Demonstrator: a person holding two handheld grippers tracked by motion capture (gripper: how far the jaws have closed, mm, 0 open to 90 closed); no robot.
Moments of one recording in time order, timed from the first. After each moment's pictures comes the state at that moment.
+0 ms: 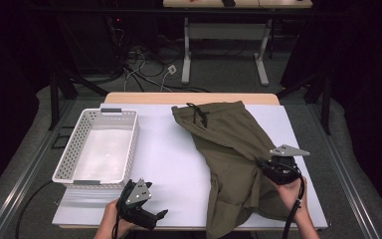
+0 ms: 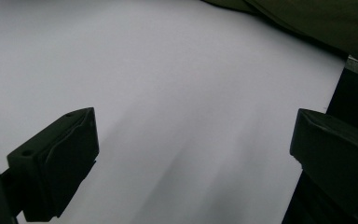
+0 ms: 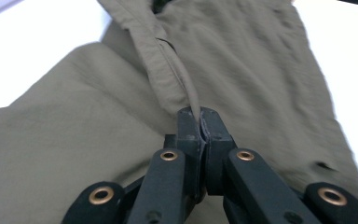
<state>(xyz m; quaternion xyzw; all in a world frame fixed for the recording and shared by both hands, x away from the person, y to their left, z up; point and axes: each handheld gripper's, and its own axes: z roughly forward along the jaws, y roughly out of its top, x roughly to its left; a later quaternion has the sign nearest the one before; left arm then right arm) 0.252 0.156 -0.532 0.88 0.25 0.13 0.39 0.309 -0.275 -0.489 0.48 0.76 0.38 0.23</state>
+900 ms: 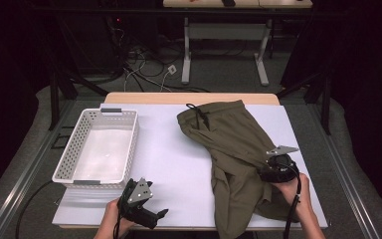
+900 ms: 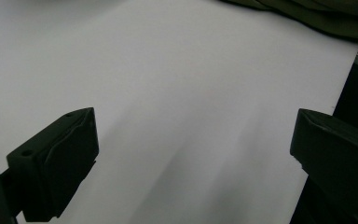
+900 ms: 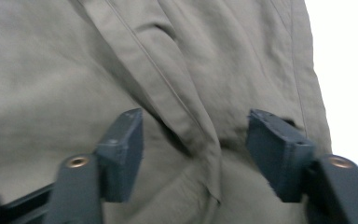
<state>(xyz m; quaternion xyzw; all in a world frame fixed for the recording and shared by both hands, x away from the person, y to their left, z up) 0.256 0.154 -0.533 0.88 0.25 0.13 0.38 0.334 -0.286 -0.520 0.47 0.81 0.27 0.23</state>
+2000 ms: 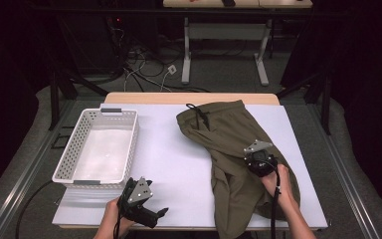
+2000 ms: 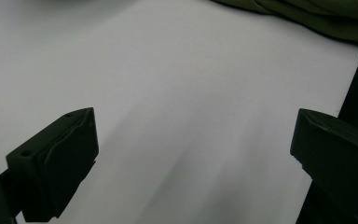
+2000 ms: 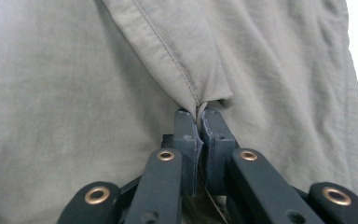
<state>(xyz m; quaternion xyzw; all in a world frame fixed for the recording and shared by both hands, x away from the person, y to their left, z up) 0.256 0.154 -0.531 0.88 0.25 0.14 0.38 0.356 -0.238 -0.525 0.41 0.84 0.26 0.26</state>
